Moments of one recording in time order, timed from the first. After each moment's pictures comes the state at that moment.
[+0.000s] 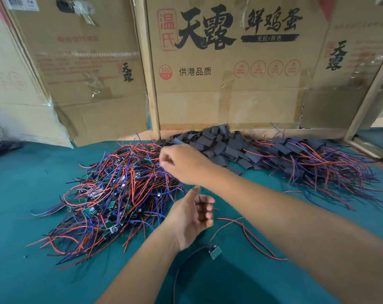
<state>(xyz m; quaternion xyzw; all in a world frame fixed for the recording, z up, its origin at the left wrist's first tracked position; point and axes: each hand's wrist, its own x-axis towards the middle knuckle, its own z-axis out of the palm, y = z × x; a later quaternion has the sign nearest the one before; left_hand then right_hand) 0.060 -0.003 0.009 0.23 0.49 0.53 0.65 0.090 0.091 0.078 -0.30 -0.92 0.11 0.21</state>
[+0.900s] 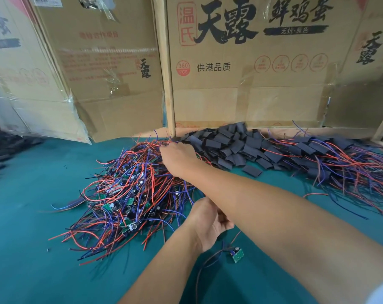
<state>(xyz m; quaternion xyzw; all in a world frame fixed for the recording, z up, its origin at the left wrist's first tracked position) 0.059 0.000 -0.004 0.29 0.50 0.52 0.63 0.000 0.114 0.060 -0.39 -0.91 -0.08 0.09</state>
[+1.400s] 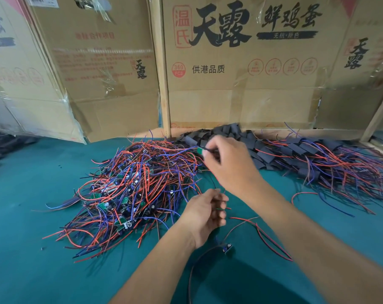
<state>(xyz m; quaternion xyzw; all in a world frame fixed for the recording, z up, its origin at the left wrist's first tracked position) 0.059 0.004 -0.004 0.28 0.49 0.54 0.63 0.144 0.063 0.074 -0.37 -0.83 0.04 0.42</state>
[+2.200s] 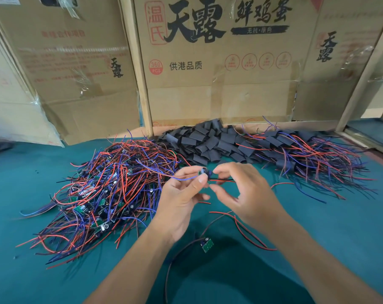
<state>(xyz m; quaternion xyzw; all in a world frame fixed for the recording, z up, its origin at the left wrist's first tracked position) 0.064 -0.006 0.010 0.42 0.32 0.67 0.52 0.228 0.027 0.029 -0.30 -0.83 0.00 0.47</state>
